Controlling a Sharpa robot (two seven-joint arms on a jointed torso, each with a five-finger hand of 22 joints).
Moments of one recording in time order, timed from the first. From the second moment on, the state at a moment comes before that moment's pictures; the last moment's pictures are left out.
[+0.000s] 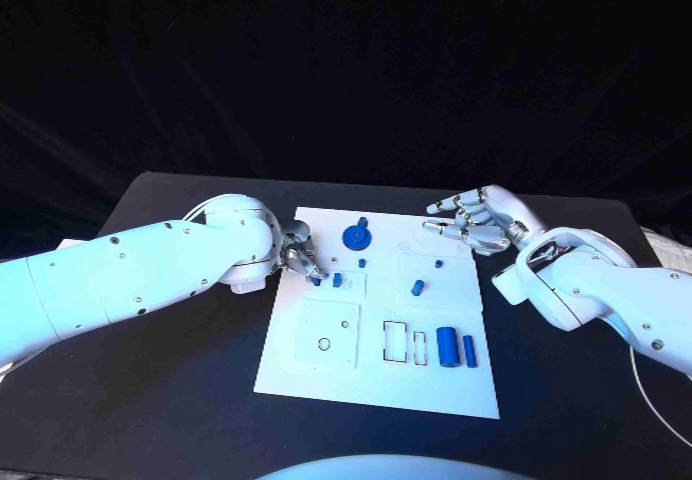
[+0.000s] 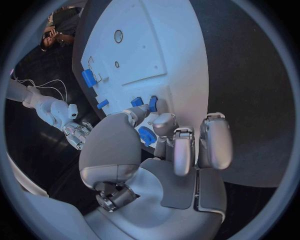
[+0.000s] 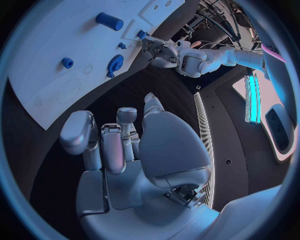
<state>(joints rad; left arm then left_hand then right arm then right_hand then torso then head) 1.25 -0.72 -0.01 1.47 -1.20 0.19 -0.60 1.04 -0.15 0.62 0.21 0.12 0.96 0.02 0.67 0.68 1.35 -0.05 1.11 1.01 1.47 -0.09 1.57 1.31 0.07 1.46 0.02 1.36 1.31 1.07 -0.92 0.10 1.60 -0.98 -0.47 0.07 1.34 -0.03 -0.12 0.28 0.28 0.95 0.14 0.07 0.07 1.26 0.06 0.90 1.06 1.46 -0.02 1.43 1.31 0.09 1.34 0.08 1.25 1.00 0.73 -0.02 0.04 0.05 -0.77</state>
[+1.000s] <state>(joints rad) 1.25 -0.72 -0.01 1.46 -1.20 0.18 -0.62 0.96 -0.16 0.28 0.29 0.12 1.00 0.01 0.65 0.68 1.37 -0.05 1.13 1.02 1.47 -0.09 1.57 1.31 0.07 1.47 0.02 1.37 1.31 1.07 -0.92 0.10 1.60 -0.98 -0.46 0.07 1.34 -0.03 -0.12 0.28 0.28 0.95 0.14 0.07 0.07 1.26 0.06 0.90 1.06 1.46 -0.02 1.43 1.31 0.09 1.34 0.08 1.25 1.00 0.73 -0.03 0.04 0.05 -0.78</state>
